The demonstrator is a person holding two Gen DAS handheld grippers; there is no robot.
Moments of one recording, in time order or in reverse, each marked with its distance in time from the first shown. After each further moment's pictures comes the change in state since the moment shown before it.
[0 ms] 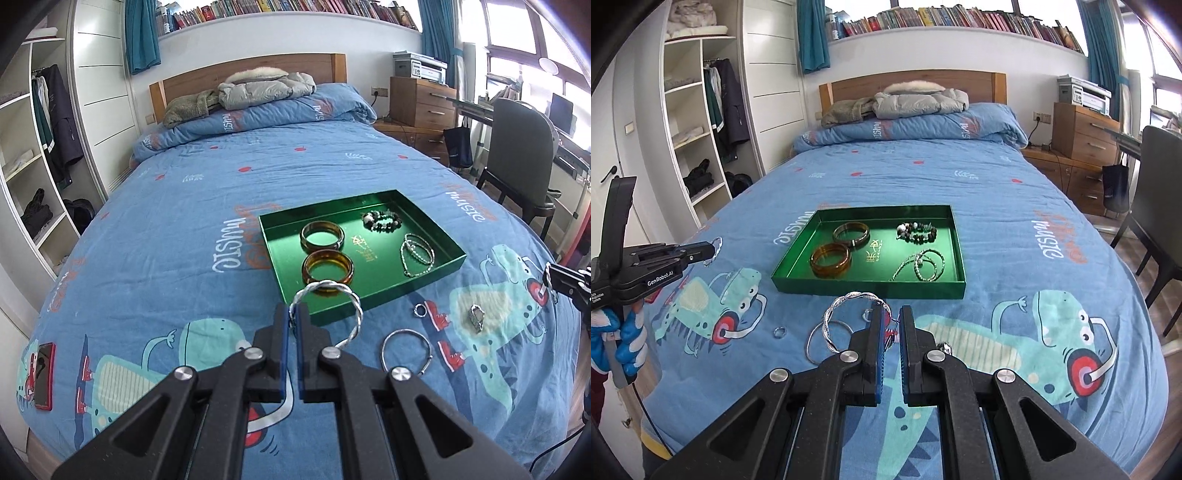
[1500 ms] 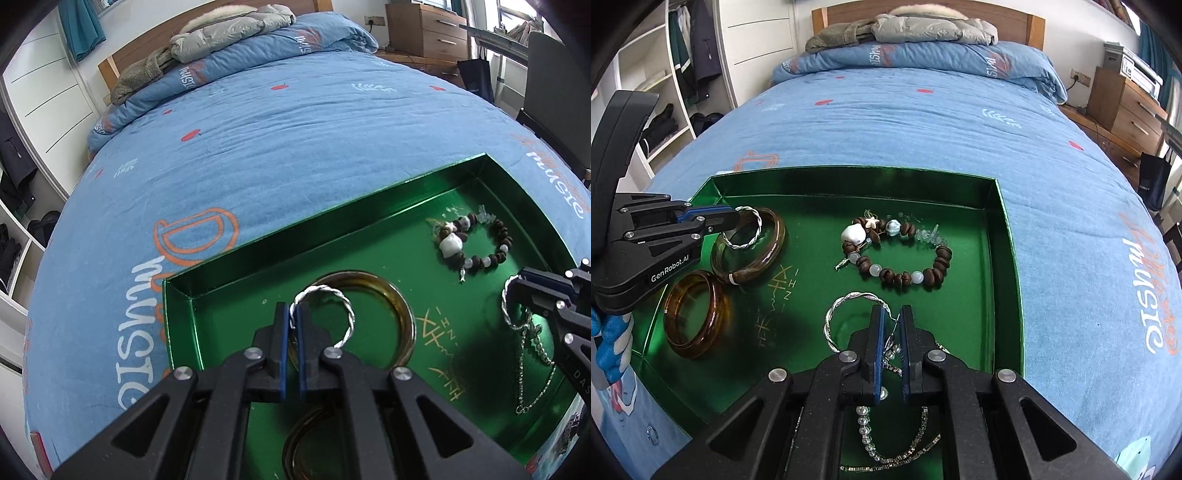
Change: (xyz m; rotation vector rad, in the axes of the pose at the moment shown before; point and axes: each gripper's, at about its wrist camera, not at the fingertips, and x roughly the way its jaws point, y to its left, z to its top) left arm 0.273 -0.037 0.091 0.127 0.236 0.037; right arm 0.280 -0.042 0.076 -0.073 0.275 -0.018
